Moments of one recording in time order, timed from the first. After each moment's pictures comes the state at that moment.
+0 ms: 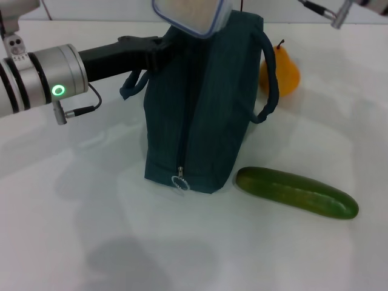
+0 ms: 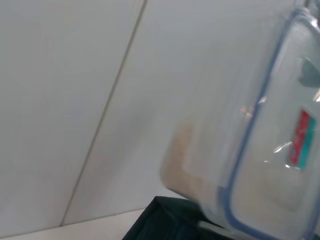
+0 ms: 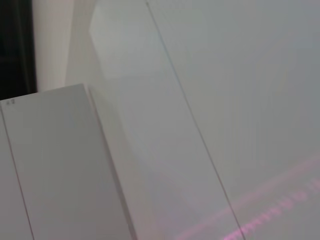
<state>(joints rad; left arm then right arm) -0.55 -2.09 1.02 0.72 1.58 1.18 -1.69 0.96 2.03 -1.03 -0.39 -1.12 -1.28 1.41</state>
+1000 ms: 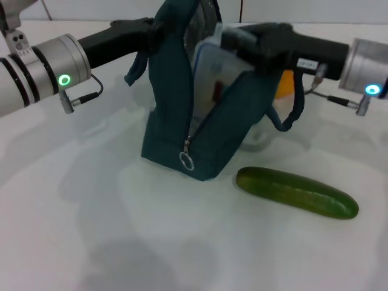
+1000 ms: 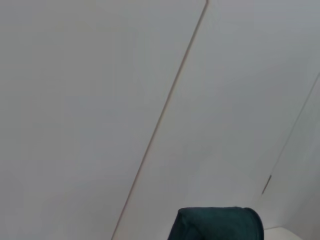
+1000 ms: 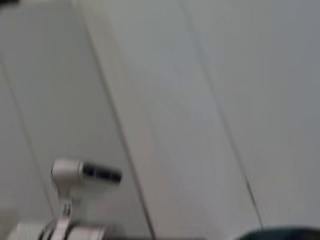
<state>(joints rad) -0.59 -2.09 1.02 0.60 1.42 1.06 -1.54 0.75 2.02 -1.26 -0.42 -1.16 -1.27 1.30</state>
